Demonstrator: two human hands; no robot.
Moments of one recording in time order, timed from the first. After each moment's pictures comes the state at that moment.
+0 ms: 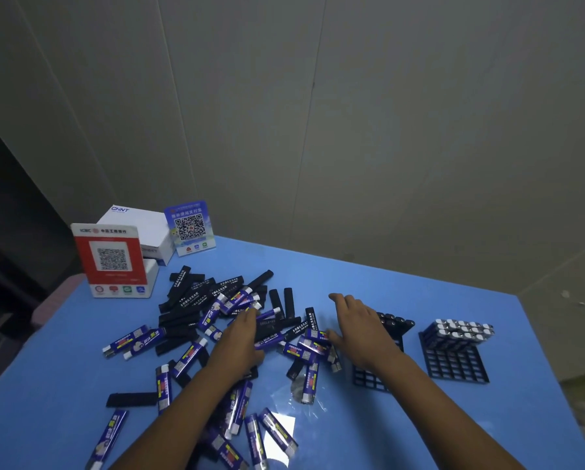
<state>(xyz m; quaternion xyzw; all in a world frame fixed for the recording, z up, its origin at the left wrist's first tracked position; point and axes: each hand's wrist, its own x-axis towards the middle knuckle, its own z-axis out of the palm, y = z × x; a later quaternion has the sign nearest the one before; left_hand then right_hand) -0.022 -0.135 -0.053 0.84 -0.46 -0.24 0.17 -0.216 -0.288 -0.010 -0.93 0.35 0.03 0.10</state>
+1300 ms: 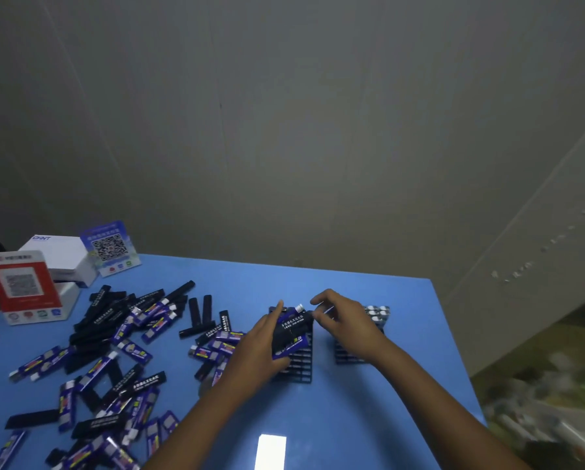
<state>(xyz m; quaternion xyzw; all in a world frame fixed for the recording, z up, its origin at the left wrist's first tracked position) -0.226 -0.220 -0.004 0.75 -0.53 -0.25 0.31 -0.388 -0.356 0.040 -0.82 0.37 -0.13 0.41</state>
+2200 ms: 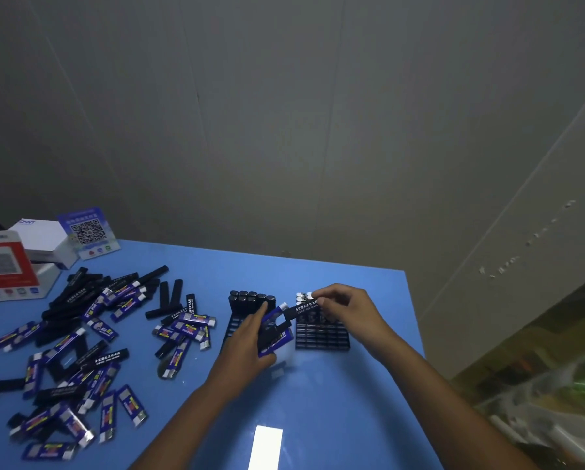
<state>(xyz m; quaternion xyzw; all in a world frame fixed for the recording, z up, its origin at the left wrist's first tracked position) -0.312 -0.232 -0.010 0.78 -0.48 -0.25 0.31 -0.481 -0.393 0.038 -0.68 0.39 -0.21 0.59</state>
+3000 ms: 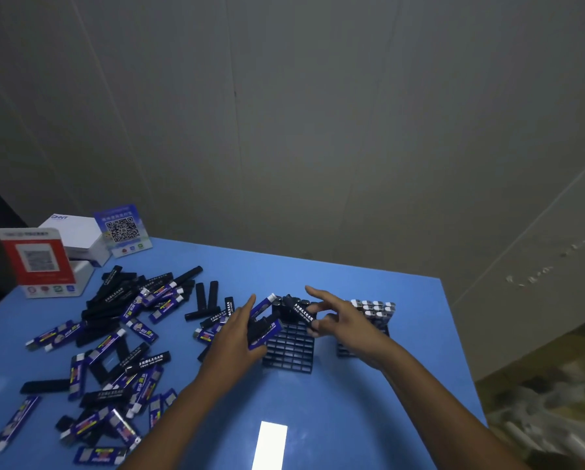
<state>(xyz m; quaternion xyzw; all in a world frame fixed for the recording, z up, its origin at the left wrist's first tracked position) -0.215 -0.188 0.006 0.80 -0.43 -0.25 0.33 -0.394 -0.350 0.029 -0.68 0.32 -0.09 0.65</state>
